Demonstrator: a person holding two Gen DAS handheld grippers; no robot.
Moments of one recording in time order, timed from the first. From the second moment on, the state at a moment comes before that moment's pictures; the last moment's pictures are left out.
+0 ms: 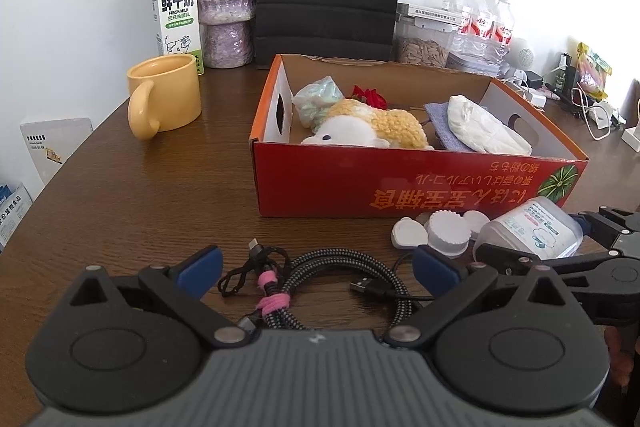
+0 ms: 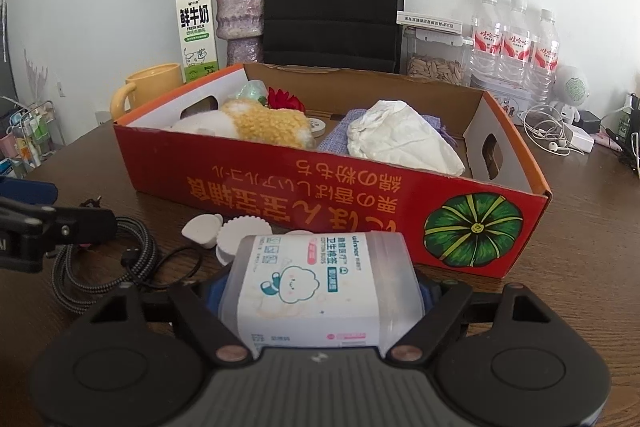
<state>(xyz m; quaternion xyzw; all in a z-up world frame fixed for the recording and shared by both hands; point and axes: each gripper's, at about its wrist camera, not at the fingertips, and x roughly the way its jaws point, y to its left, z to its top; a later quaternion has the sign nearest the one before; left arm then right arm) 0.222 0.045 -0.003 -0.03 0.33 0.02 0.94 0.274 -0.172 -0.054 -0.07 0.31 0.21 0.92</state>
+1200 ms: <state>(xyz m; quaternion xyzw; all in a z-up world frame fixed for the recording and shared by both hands) 0.252 -0.027 -0.018 0.00 0.39 -0.09 0.92 0.261 -0.225 -0.042 -0.02 0.25 0.20 0.95</state>
